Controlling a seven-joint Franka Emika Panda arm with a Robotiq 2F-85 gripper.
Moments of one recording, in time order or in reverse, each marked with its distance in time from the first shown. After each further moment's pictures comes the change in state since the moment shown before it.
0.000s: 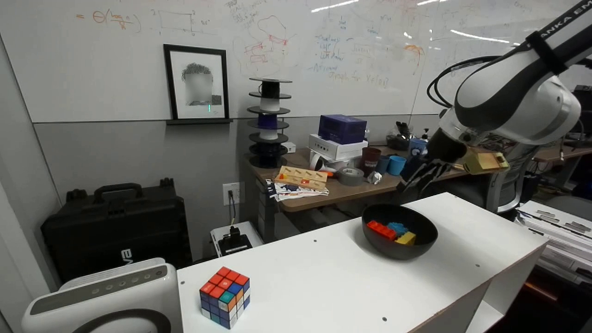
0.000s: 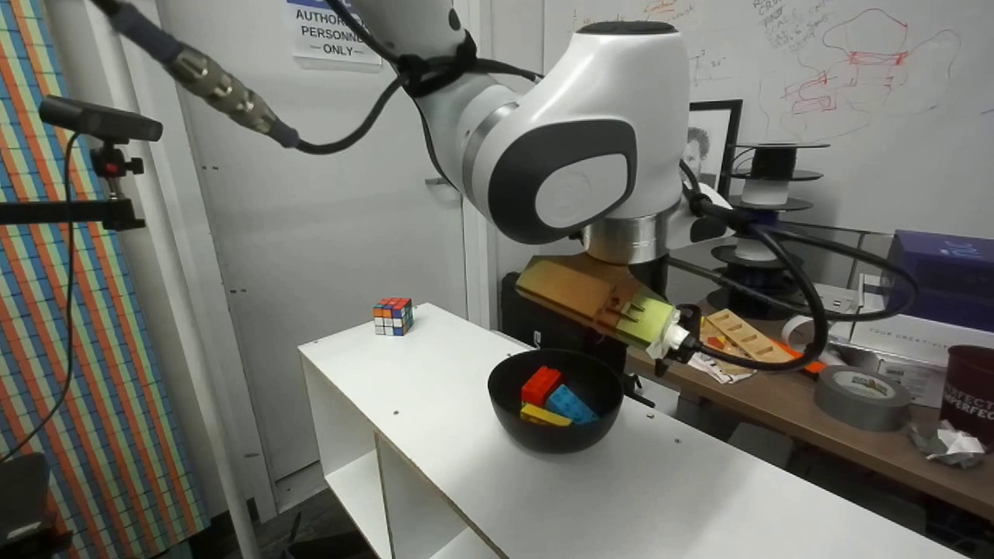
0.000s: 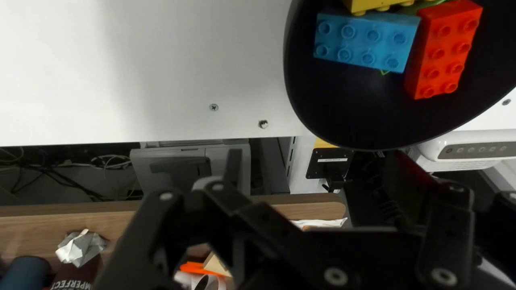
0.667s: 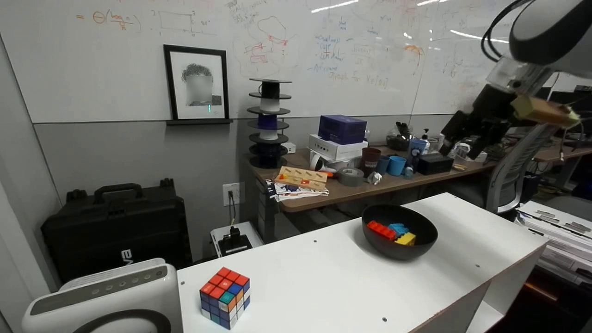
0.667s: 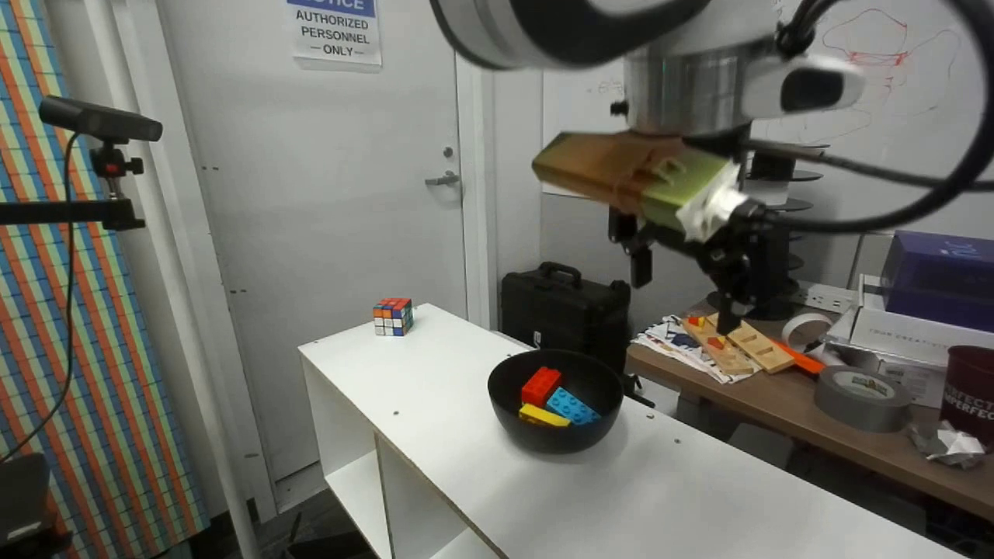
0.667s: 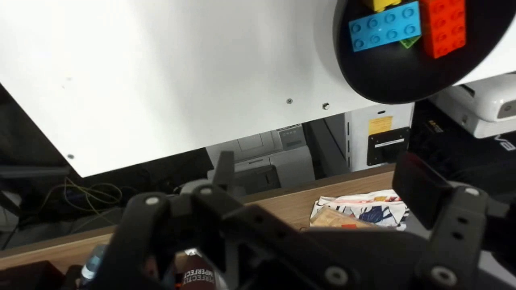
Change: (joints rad) arm 0.022 -0.261 -0.149 -0.082 0.015 -0.245 0.217
